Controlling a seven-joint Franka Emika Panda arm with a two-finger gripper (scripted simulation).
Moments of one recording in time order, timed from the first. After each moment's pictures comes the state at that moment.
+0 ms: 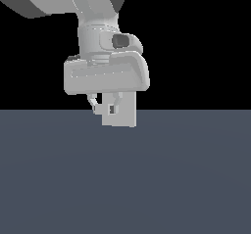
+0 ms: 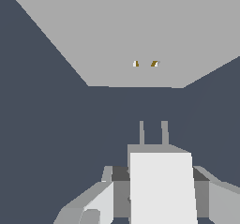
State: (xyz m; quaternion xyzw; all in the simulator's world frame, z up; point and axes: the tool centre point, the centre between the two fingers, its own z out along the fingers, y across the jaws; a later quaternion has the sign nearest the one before) arm -0.011 0.046 0.098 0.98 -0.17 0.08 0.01
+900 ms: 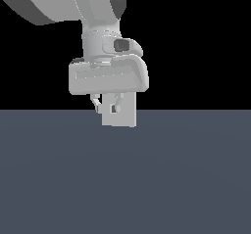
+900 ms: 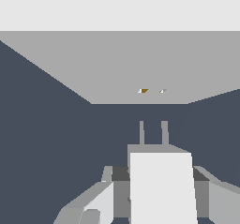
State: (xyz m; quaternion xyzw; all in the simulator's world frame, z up) arm 0.007 0.043 0.100 0.98 -0.18 0.08 0.01
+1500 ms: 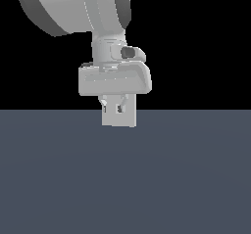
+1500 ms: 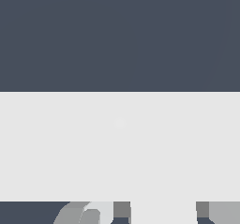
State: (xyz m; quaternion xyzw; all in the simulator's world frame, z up) arm 0.039 0.031 0.100 0.98 -0.18 0.08 0.01
